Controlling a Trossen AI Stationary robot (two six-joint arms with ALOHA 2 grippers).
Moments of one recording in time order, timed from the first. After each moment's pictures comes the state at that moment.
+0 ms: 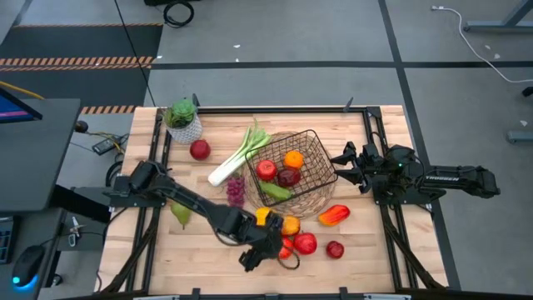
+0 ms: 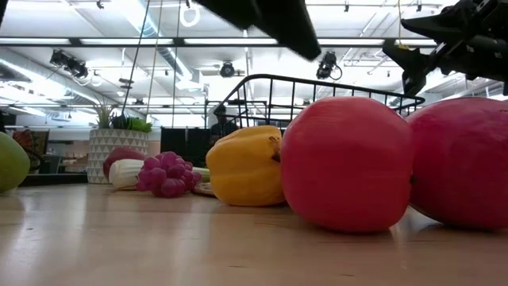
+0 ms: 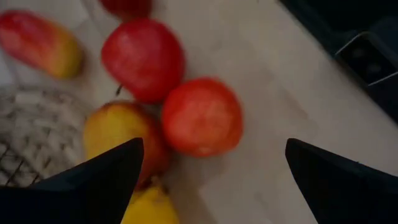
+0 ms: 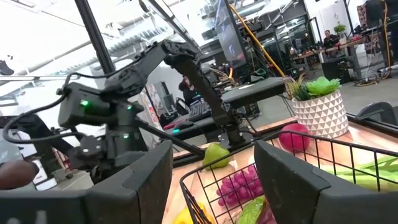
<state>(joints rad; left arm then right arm) -0.46 2.00 1.64 -0.59 -0.10 0.22 -0.22 0.27 0.01 0.49 -0.28 0.40</state>
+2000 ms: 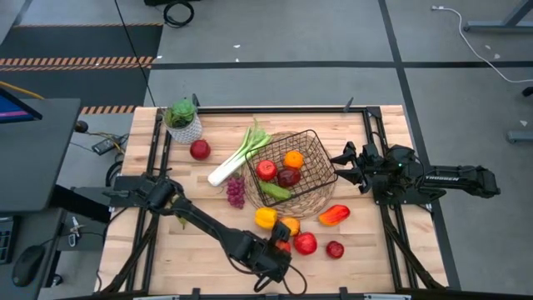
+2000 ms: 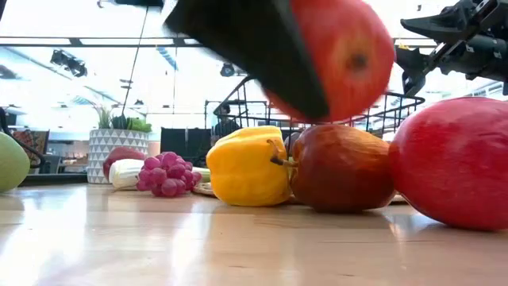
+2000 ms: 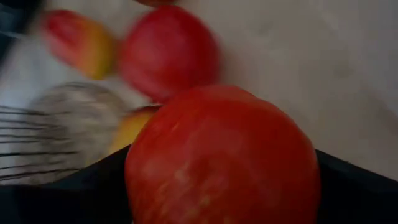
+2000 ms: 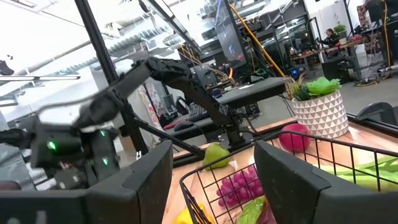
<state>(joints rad) -0.54 2.24 1.90 -0.74 -0.46 0.22 -0.22 0.27 0.01 0.50 -0.28 0.40</state>
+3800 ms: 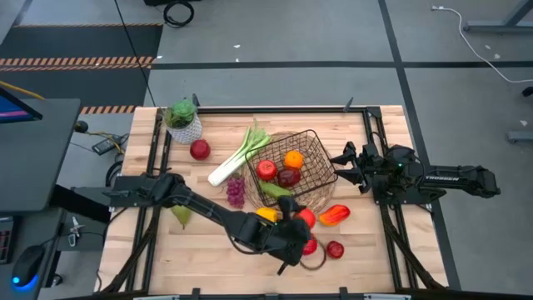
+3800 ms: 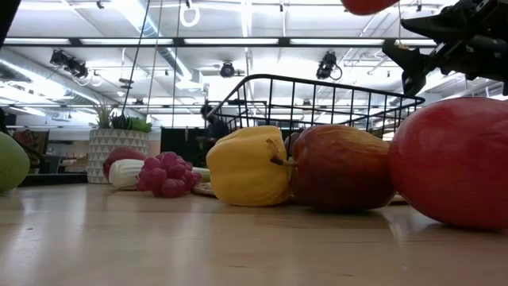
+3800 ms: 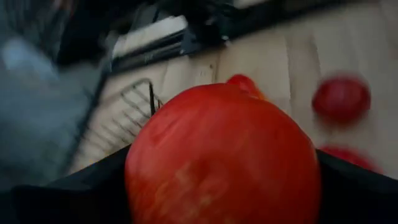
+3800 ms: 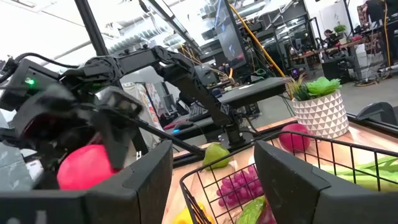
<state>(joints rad) -0.45 2.24 2.14 -0.68 -0.78 -0.08 -0.22 0.27 0.01 0.50 -0.28 0.40</state>
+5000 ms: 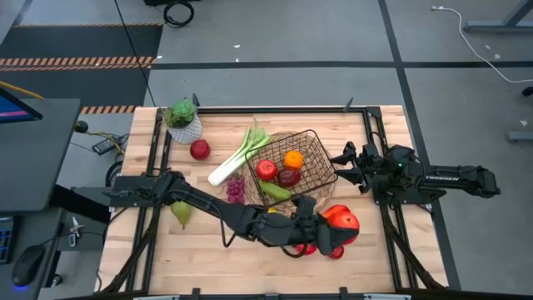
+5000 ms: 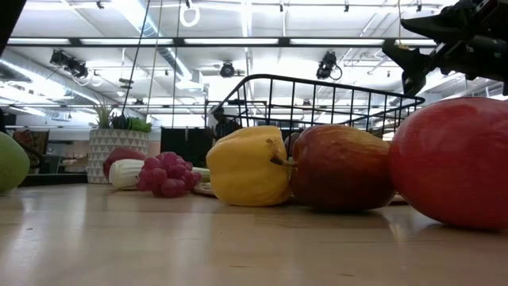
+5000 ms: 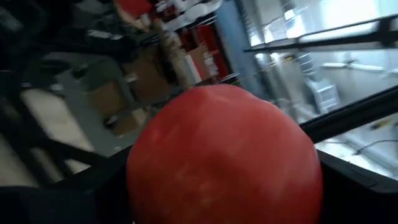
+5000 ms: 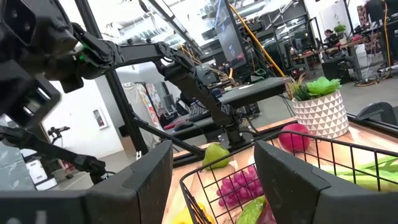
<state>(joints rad) -0.42 2.24 2.25 0.10 -0.52 -1.15 -0.22 0.27 0.01 0.50 -0.28 0.40</state>
